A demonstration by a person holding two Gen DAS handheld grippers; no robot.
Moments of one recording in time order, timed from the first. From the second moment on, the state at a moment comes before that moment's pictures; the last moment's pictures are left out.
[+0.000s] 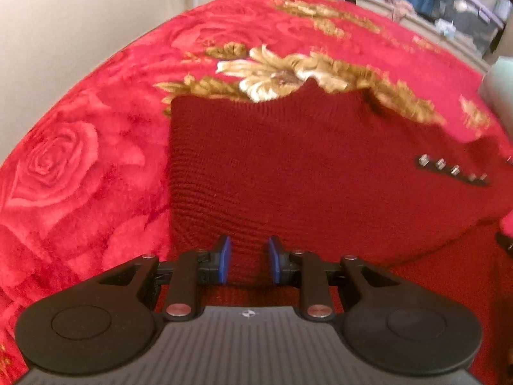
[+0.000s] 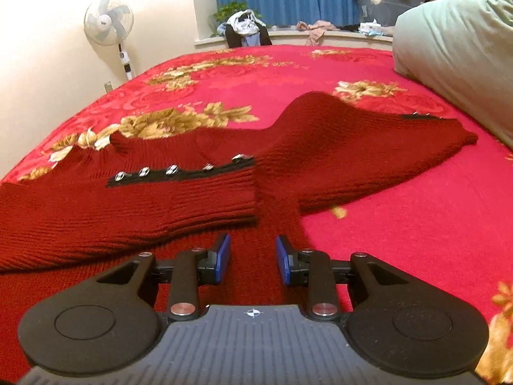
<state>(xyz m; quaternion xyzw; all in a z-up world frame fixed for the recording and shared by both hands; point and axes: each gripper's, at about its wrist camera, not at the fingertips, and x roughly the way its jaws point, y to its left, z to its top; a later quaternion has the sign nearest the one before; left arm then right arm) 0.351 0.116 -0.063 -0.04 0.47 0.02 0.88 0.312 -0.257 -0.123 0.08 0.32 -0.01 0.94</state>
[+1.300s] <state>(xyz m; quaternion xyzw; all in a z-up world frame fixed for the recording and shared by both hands) 0.350 0.103 -0.063 0.01 0.46 -0.01 0.89 0.433 -0.505 -0.167 0.33 0.29 -0.19 0.88</state>
